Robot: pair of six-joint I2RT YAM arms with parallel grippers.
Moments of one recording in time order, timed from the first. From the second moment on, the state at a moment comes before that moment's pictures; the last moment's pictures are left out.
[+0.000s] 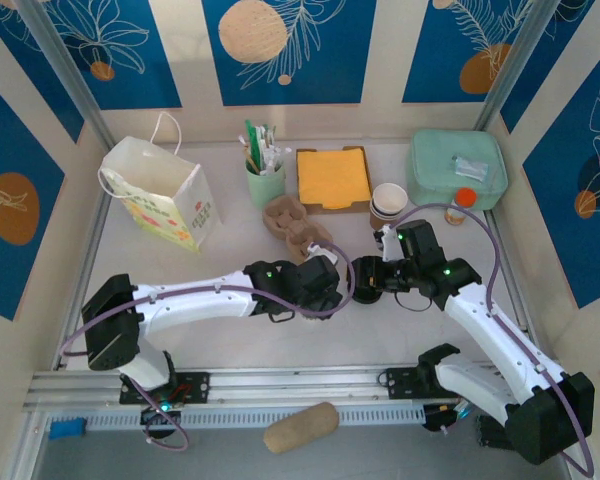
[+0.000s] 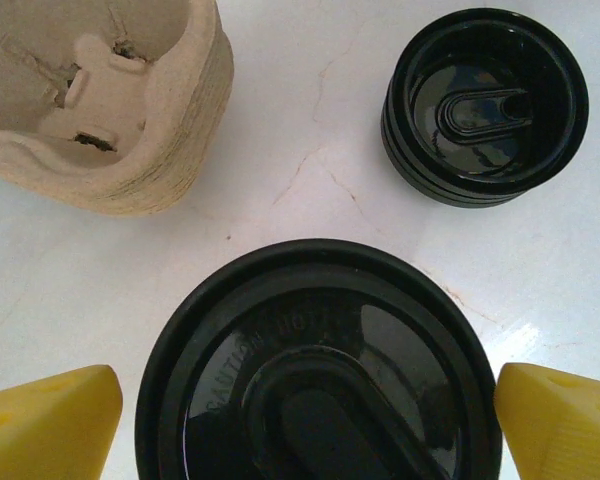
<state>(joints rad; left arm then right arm) -1.20 1.57 1.19 -0.64 -0.32 -0.49 0.39 0.92 0.74 -0.72 -0.48 0.52</state>
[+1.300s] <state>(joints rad) -0.91 1.16 0.81 -0.52 0.06 -0.72 0.59 1.17 0.88 -0.79 -0.46 0.46</state>
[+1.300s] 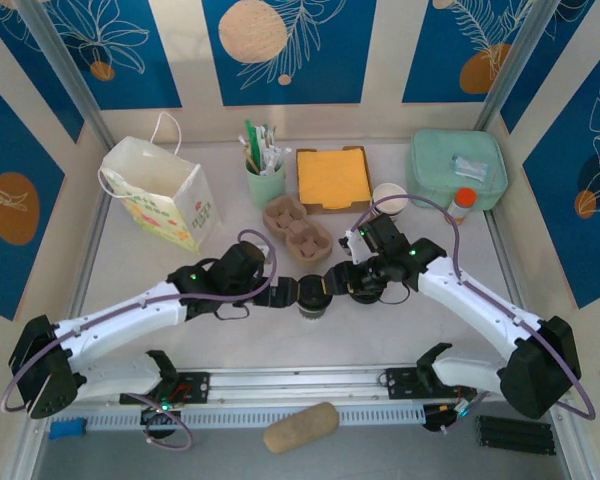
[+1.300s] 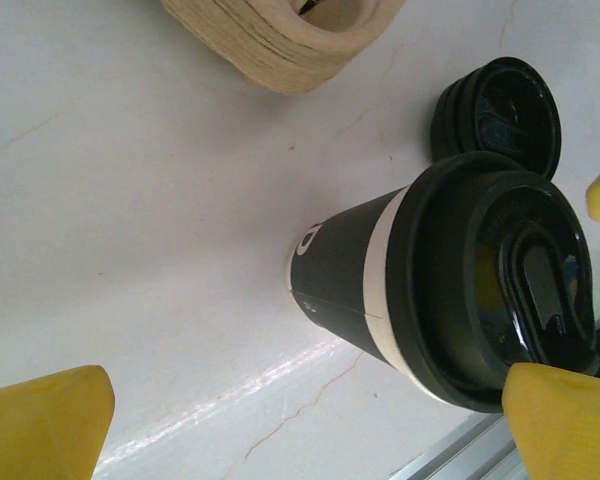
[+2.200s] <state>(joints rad) -0.87 1.20 0.76 -0.46 0.08 -0.73 0.60 1.21 0.88 -0.78 -0.45 0.46</state>
